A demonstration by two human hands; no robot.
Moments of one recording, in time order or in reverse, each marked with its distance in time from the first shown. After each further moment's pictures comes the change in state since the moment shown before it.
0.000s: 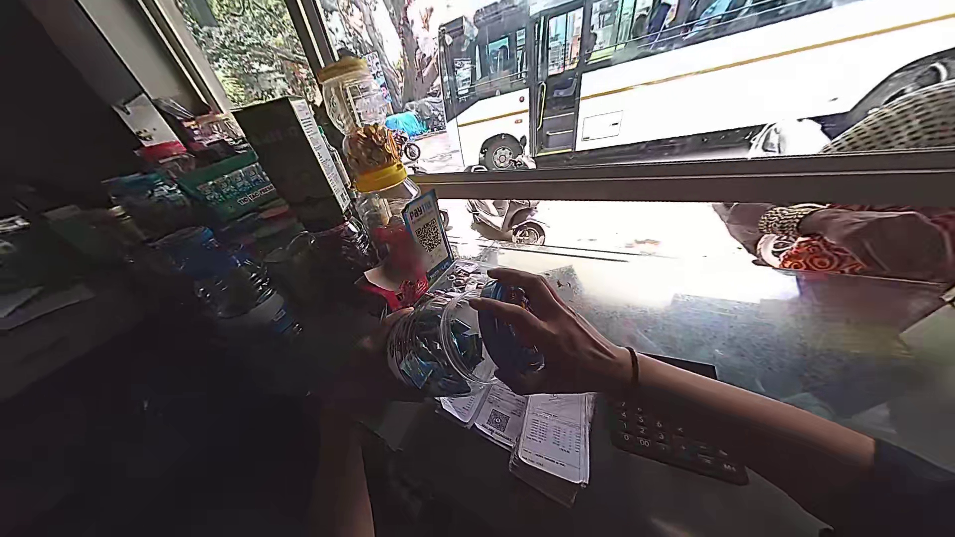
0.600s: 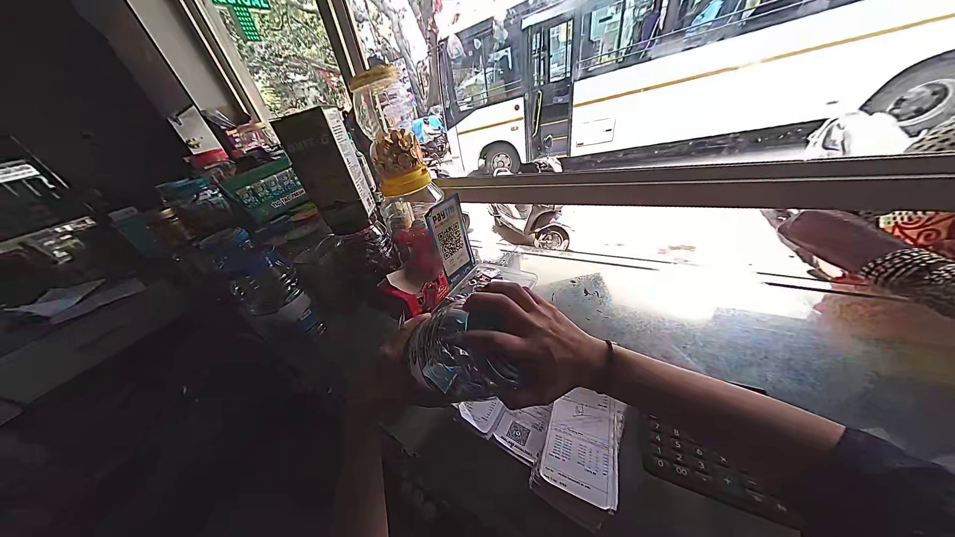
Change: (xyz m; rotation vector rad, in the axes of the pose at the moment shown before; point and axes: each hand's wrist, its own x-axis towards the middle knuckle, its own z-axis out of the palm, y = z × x) left_hand -0.002 0.005 0.007 0.085 0.090 -0.023; right_hand 0.032 0.020 0.031 -0.009 -0.052 -0.281
